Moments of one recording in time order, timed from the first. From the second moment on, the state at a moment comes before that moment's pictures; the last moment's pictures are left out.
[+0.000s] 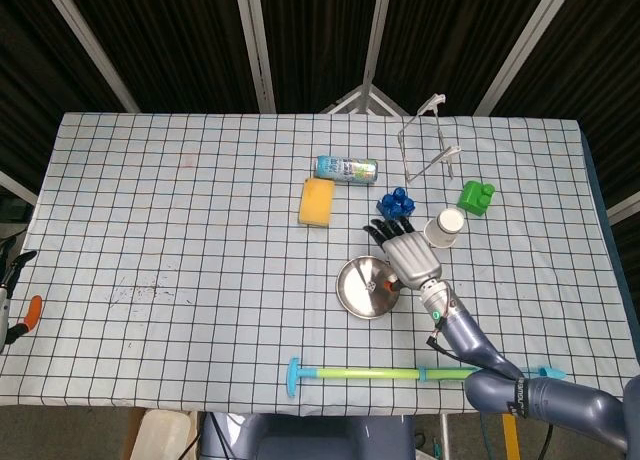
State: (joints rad) left arm -0.09 -1.15 -0.09 -1.56 1.42 1.50 0.07; right arm 0.74 -1.45 0.20 -1.50 -1.07 0.90 -0.38
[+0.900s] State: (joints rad) left arm -0.08 -1.14 -0.11 -1.57 1.40 1.52 0.09; right arm 0.81 -1.41 0.21 -1.21 -0.83 0.72 -0.38
